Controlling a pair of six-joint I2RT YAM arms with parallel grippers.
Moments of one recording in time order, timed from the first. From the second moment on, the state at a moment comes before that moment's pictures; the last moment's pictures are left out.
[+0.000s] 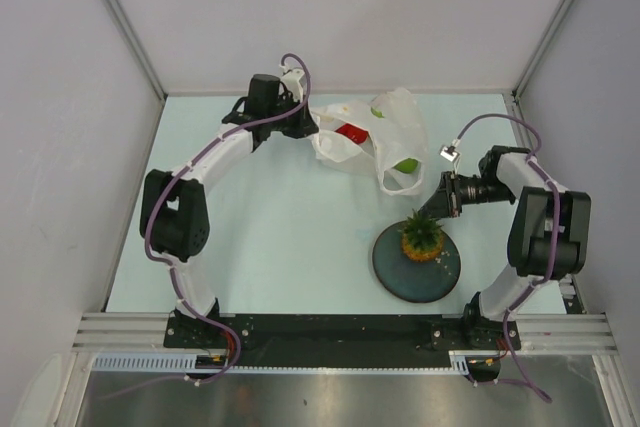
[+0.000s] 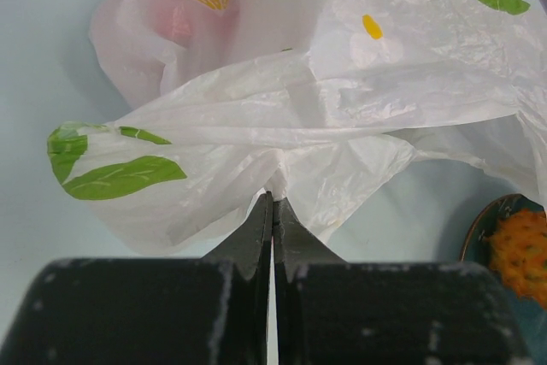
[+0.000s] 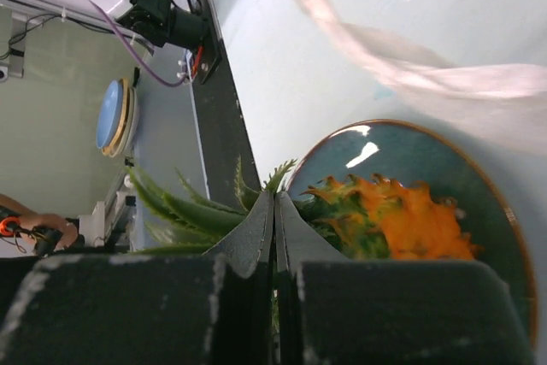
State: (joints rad) left arm -0.35 1.87 1.55 -0.25 0.42 -0.16; right arm -0.12 1.66 1.10 -1.30 -1.28 -0.94
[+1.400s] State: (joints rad) left arm -0.50 1.41 1.19 -0.24 0.65 0.03; right arm -0.22 1.78 1.15 -1.36 -1.27 -1.15
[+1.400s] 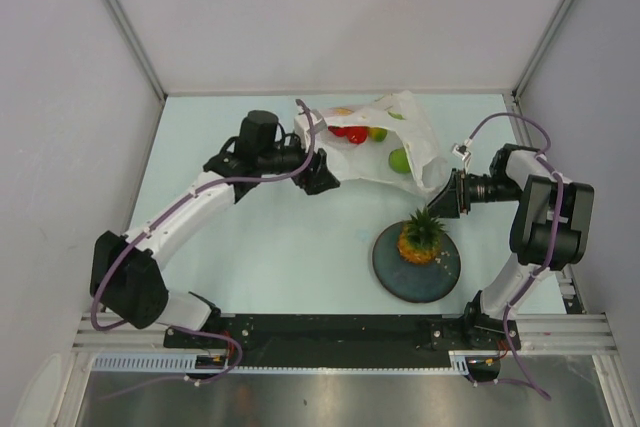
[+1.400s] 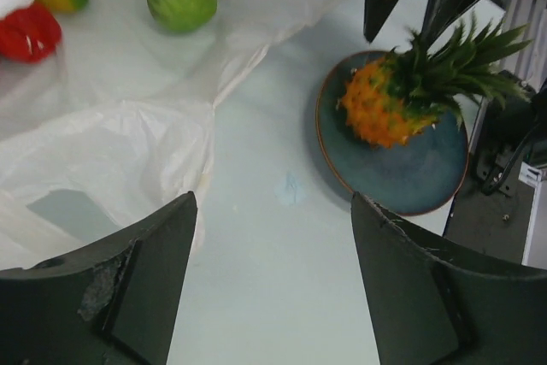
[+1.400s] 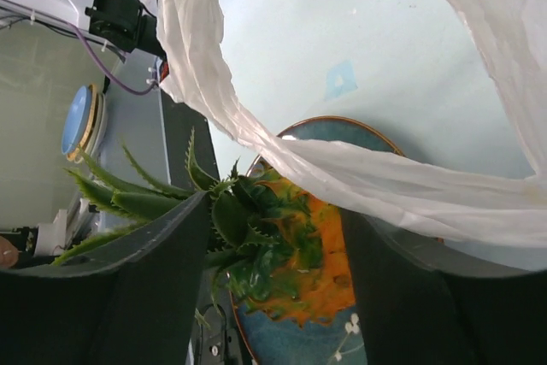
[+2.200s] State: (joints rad) left arm -0.59 1.35 1.21 -0.26 0.56 0.15; right arm -0.27 1.57 1.35 -1.35 -1.22 -1.06
